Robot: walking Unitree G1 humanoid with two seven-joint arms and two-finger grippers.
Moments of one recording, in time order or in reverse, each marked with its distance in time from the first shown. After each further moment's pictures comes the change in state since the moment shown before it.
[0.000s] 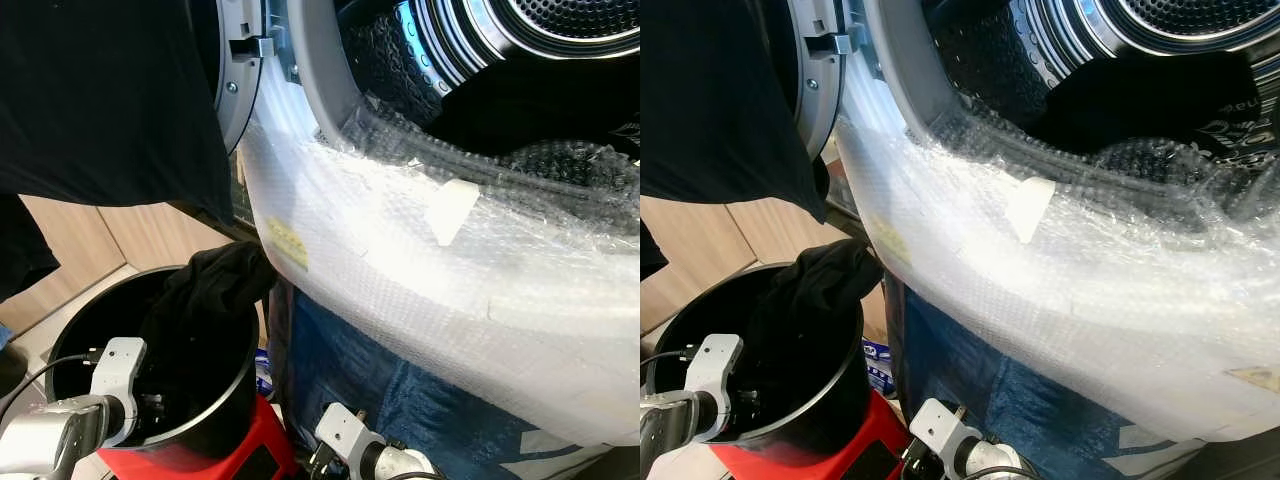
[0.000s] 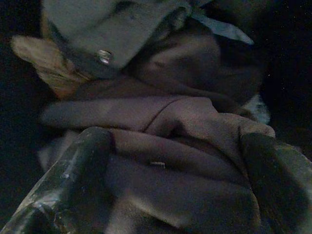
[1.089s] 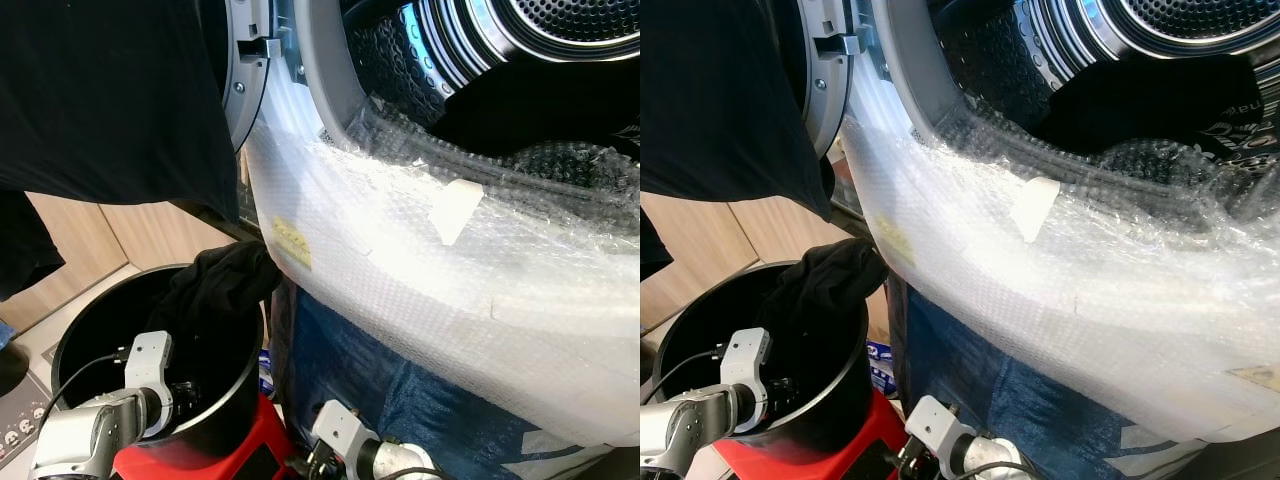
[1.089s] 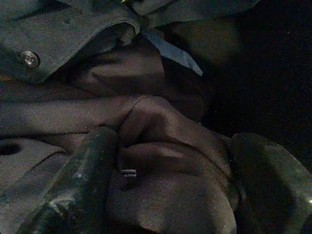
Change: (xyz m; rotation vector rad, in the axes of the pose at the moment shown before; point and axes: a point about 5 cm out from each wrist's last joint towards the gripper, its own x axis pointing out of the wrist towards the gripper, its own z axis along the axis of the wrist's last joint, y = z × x) left arm 0.016 -0.033 0.007 -0.222 -0.059 -0.099; right arm 0.002 -0.001 0.016 0.020 -0.084 0.099
